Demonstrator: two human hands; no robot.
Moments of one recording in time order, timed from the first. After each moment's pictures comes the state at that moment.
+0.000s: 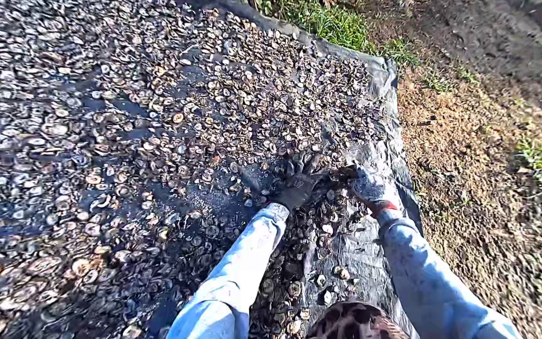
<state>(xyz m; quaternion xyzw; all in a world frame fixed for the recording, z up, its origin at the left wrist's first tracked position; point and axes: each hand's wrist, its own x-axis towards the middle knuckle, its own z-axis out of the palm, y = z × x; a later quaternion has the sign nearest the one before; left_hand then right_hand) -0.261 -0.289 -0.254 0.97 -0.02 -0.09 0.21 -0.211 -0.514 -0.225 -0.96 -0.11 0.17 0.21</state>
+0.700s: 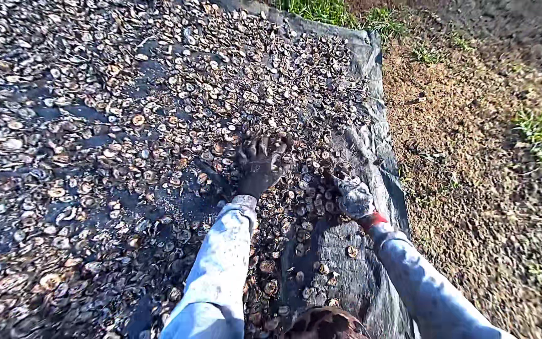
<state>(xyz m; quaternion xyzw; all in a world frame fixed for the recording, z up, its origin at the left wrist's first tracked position) -0.239 -0.268 -0.266 0.99 0.05 -0.05 0.11 -0.231 -0.564 -0.272 -0.95 -0.18 0.17 0.18</state>
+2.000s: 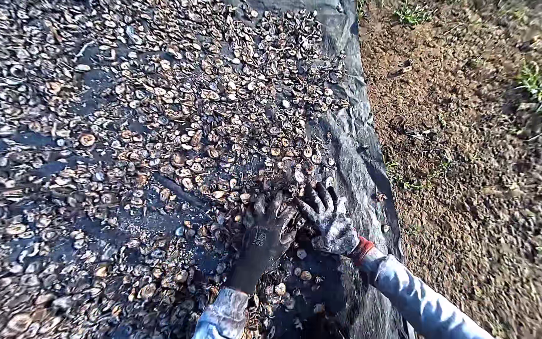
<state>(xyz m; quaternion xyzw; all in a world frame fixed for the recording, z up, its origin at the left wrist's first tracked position) -0.343 -0.388 -0.232 0.97 0.00 -0.21 0.14 -0.286 -0.592 -0.294 -0.91 -0.32 0.13 0.24</state>
